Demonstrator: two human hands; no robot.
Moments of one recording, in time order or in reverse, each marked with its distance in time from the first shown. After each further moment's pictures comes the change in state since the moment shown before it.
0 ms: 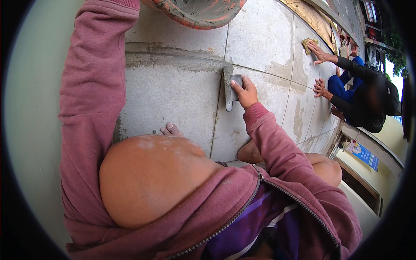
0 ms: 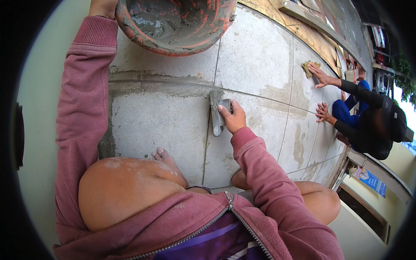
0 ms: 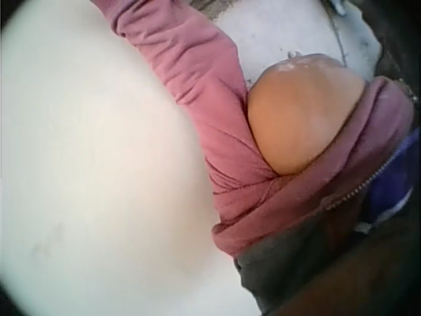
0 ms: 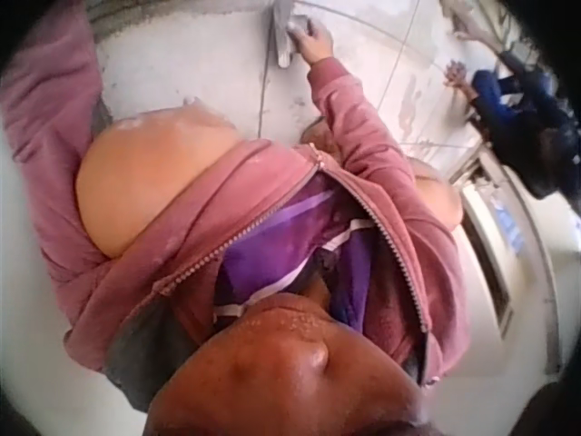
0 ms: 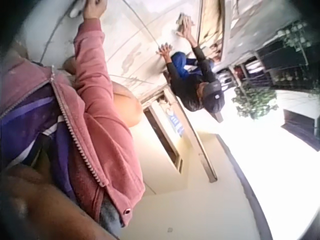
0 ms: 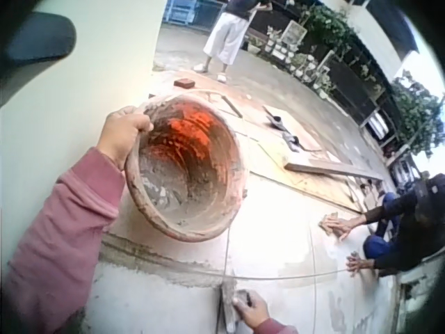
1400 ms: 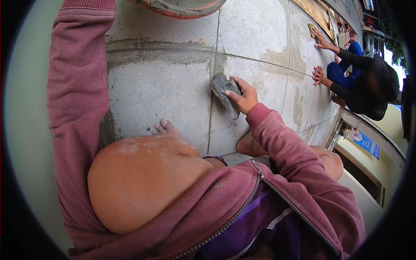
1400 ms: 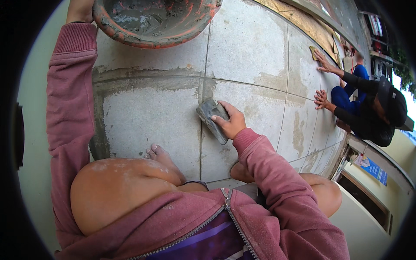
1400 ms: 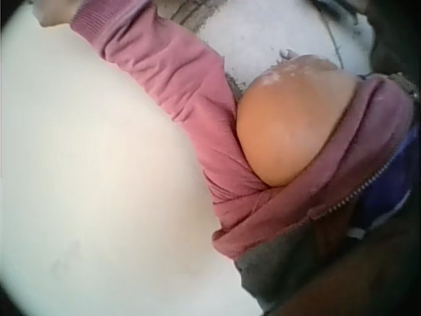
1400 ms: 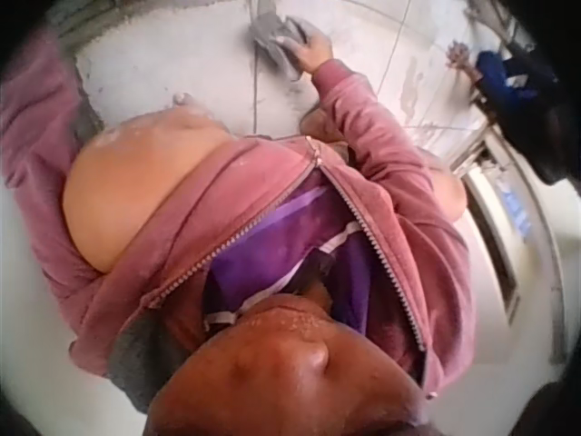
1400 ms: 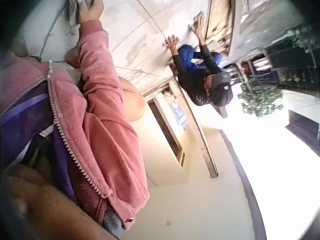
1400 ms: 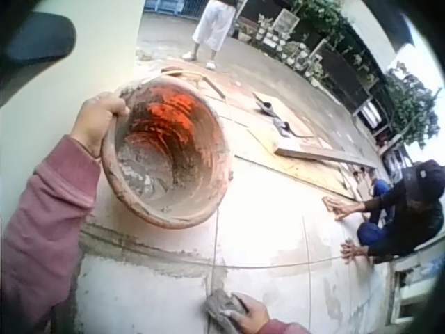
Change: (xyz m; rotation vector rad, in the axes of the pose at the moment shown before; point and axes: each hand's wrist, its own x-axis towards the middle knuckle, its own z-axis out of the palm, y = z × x) left_hand -0.004 0.004 0.000 0.030 -0.025 0.038; right_hand -0.043 -0.017 -0.022 -0.098 -0.157 0.008
